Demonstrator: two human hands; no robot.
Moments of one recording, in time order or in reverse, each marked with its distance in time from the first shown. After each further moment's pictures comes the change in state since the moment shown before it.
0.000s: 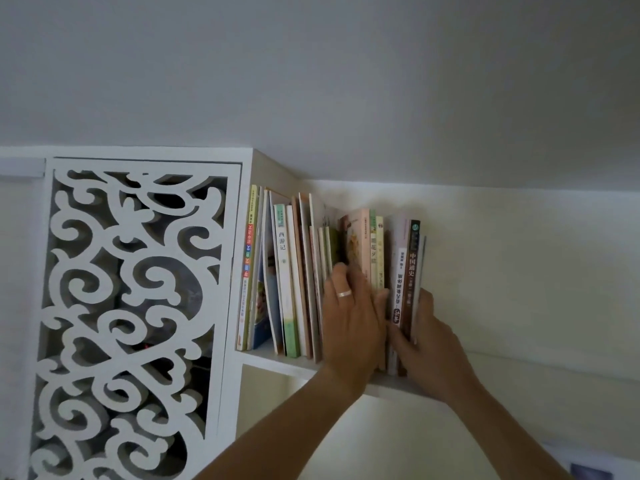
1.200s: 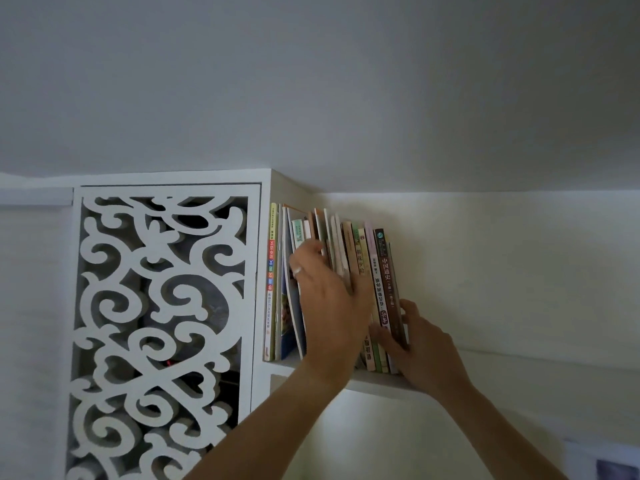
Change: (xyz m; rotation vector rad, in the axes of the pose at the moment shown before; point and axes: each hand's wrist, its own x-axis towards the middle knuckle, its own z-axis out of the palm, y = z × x) left_hand 0.038 0.001 -0.091 -0.493 0.139 -0.154; right_hand 0.000 -0.032 0.021 -0.202 -0.039 0.042
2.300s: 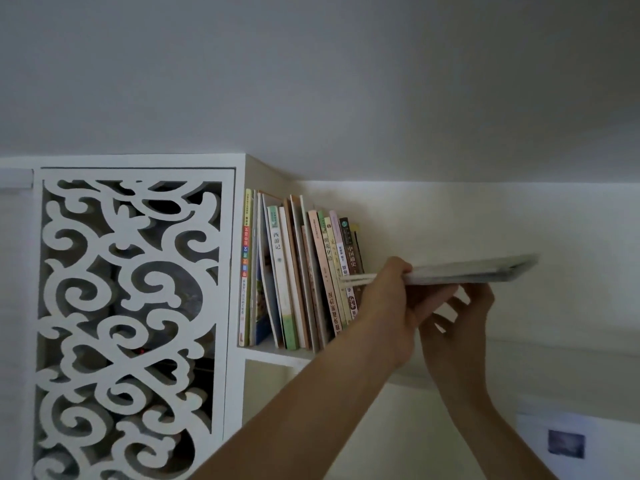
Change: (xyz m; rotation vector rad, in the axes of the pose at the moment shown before) left_hand -0.021 0.096 0.038 -1.063 -0.425 -1.284; right_hand -0.030 0.032 -0.021 0.808 0.598 0.000
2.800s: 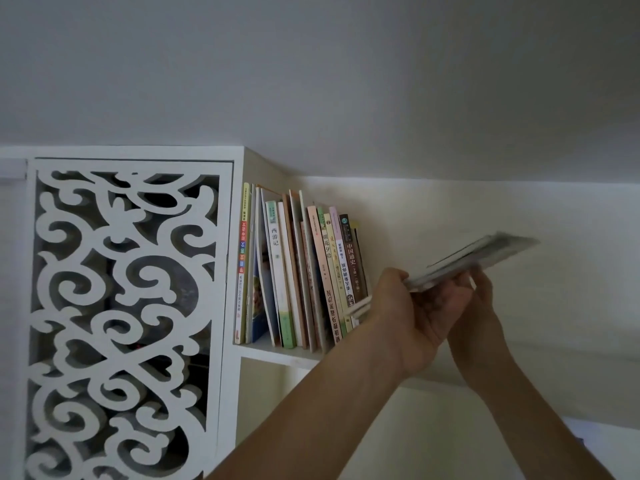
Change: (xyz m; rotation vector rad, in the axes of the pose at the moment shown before) left_hand -0.007 -0.003 0.004 -0.166 -0.101 -0.232; right_hand 0.040 0.011 -0.023 0.518 -0.141 0.371
